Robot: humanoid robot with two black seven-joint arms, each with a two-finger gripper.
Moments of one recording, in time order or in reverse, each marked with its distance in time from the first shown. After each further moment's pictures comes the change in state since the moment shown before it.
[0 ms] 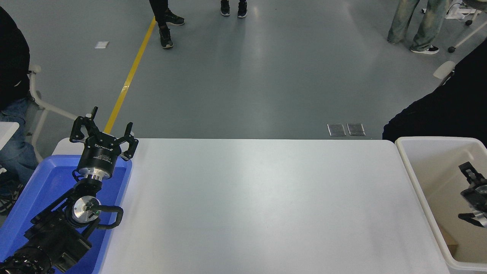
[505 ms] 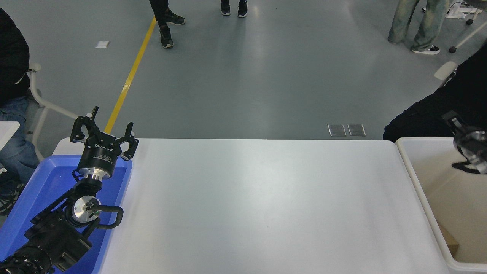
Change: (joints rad) left arm -0.002 0.000 0.002 -0.001 0.000 0.000 0.002; right arm 0.541 -0.087 -0.300 0.455 -0.029 0.048 0.000
